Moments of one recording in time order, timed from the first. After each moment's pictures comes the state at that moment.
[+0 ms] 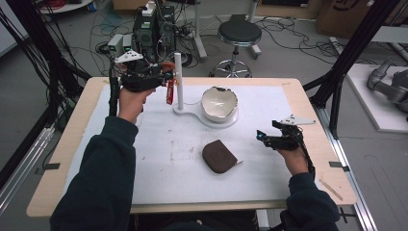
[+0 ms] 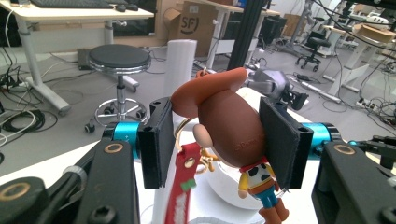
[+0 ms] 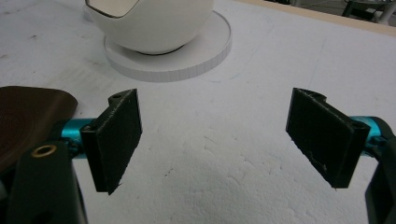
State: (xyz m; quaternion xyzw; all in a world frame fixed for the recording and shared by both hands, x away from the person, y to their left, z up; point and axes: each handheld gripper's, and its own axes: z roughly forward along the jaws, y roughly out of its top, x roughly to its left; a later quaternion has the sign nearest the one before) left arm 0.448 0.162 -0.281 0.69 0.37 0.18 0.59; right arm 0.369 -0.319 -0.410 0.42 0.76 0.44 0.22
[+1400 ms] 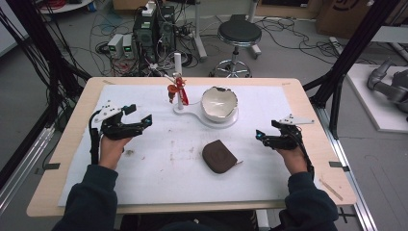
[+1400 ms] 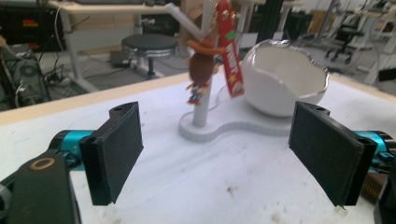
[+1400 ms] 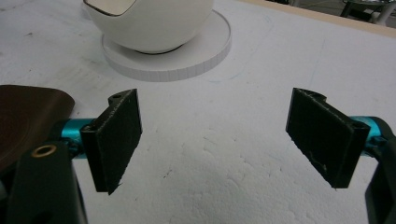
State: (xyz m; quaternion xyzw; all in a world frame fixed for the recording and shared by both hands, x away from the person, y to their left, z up) left arm 0.370 0.225 -0.391 0.68 0.37 0.24 0.58; right arm 0.372 -0.316 -0.411 0.42 0.77 0.43 0.23
